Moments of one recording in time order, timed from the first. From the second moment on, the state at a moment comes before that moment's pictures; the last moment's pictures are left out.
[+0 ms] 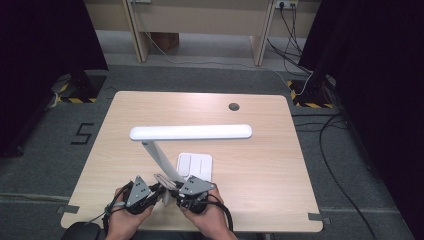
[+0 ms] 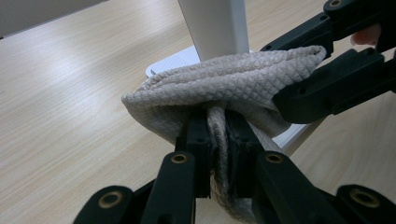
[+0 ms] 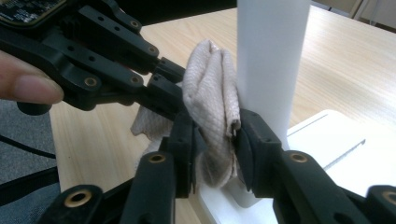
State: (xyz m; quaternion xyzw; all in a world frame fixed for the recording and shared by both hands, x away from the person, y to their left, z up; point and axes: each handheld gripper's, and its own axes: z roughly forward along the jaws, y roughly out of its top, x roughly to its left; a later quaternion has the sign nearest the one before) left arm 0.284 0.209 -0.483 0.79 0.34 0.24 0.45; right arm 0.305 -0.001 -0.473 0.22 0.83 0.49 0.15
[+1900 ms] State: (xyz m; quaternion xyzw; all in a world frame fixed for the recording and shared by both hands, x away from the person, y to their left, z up) left arm 0.310 0.199 -0.504 0.81 0.32 0.21 0.45; right arm 0.319 0.013 -0.350 0.17 0.72 0.57 0.37
